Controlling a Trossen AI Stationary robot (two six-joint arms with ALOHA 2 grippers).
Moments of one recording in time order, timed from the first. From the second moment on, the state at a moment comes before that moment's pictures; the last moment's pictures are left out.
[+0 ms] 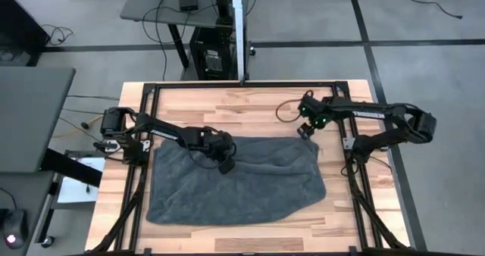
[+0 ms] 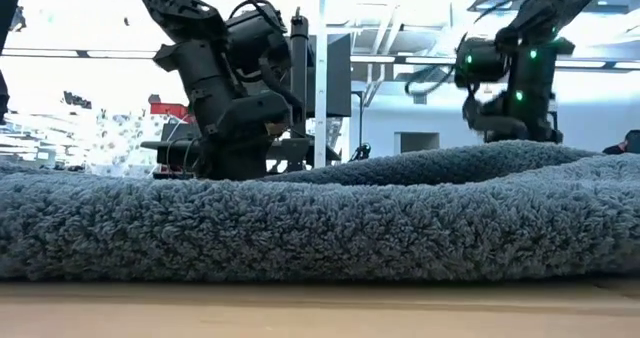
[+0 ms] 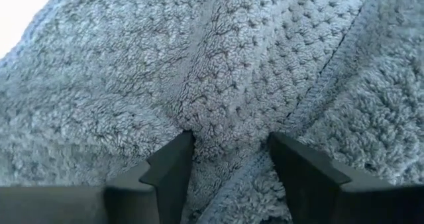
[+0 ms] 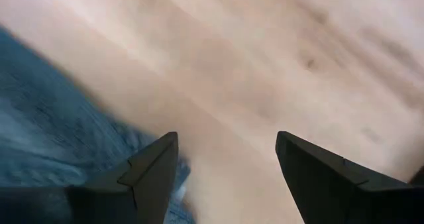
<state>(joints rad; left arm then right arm) 0.05 1.73 0.94 -0.30 0.00 -0.52 -0.53 1.23 0.72 -0.79 0.11 0.35</state>
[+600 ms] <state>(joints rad) 0.15 1.68 1.08 -0.50 -0.02 -0.30 -0.29 1.20 0.63 -0.69 -0.11 0.47</state>
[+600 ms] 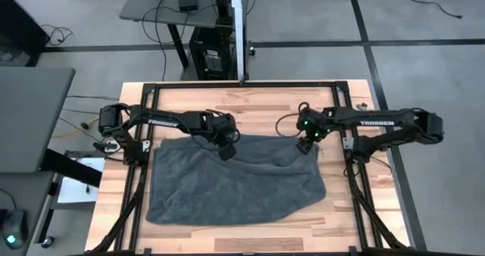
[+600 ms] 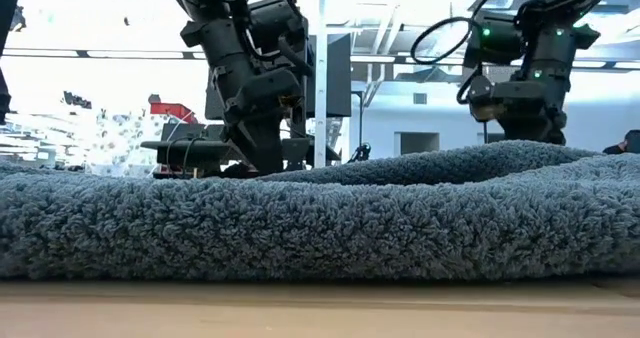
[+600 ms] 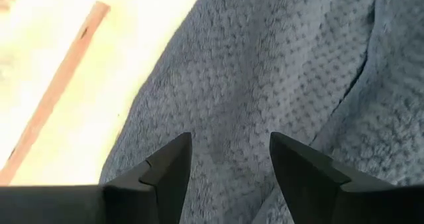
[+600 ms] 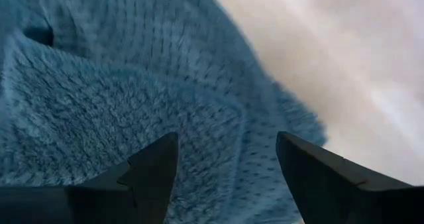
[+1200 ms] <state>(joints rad) 0.16 1.67 1.08 -0.57 -0.02 -0.27 -0.29 1.26 0.62 -0.66 -0.13 0.45</state>
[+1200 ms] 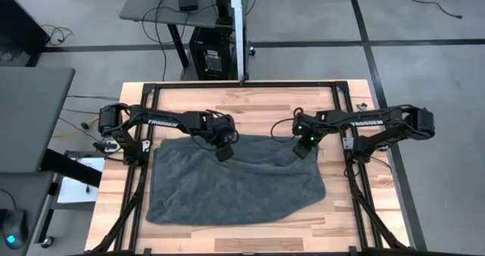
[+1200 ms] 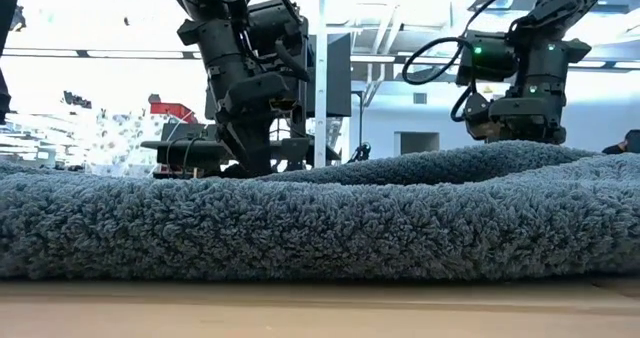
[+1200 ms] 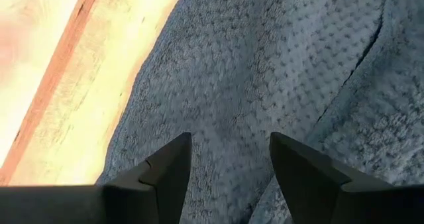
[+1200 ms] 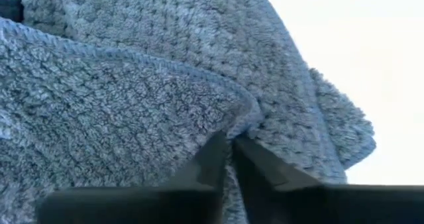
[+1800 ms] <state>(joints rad) 0.19 1.34 1.08 -0.71 -0.21 -0.32 -0.53 0.92 0.65 -0.96 -0.06 0.47</state>
